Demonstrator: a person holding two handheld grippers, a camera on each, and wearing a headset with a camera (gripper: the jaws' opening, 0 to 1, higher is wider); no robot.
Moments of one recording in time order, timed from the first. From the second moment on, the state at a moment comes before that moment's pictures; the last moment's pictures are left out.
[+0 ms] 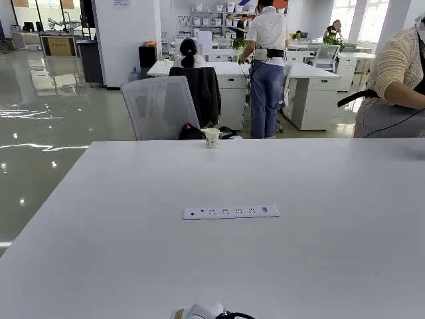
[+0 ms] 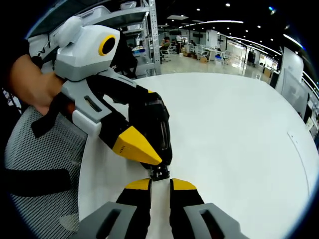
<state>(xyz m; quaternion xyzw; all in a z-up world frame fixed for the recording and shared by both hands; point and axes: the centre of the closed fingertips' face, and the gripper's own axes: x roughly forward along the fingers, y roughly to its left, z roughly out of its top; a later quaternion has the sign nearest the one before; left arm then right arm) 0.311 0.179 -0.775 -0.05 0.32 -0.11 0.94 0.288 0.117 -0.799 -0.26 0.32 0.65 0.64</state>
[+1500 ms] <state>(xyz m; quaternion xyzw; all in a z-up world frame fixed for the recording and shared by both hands) 0.272 0.175 -0.764 -0.06 0.33 -0.24 0.91 0.295 0.004 -0.770 -0.16 0.32 0.56 0.74</state>
